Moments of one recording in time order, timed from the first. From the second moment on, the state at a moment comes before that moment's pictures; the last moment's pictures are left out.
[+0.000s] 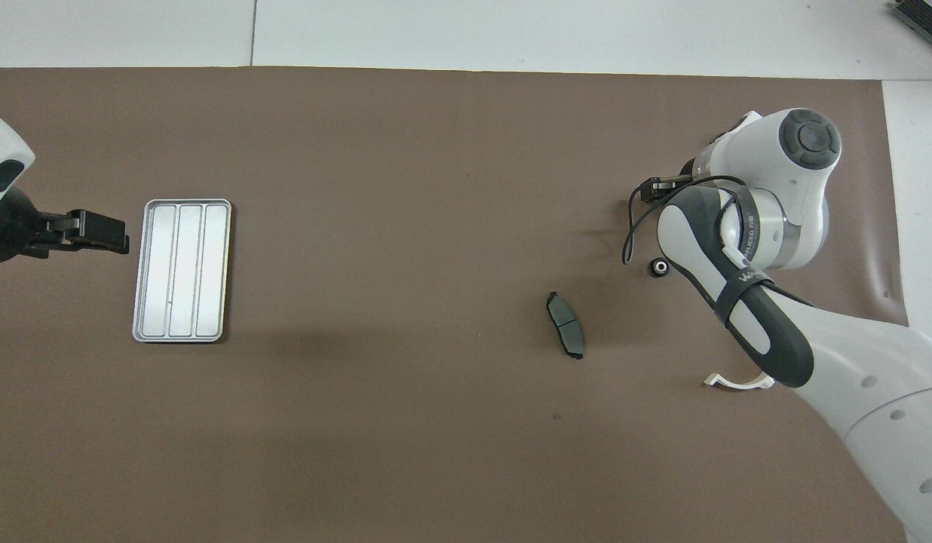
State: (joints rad) left arm 0.00 -0.03 -0.02 -1.76 -0.02 1.75 -0.01; right arm 0.11 0.56 -0.06 -1.68 0.08 2.36 -0.04
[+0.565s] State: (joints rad) left arm 0.00 -0.03 -0.02 -1.76 -0.02 1.75 -0.01; right arm 0.11 0.56 -0.07 -1.68 0.08 2.36 -0.04
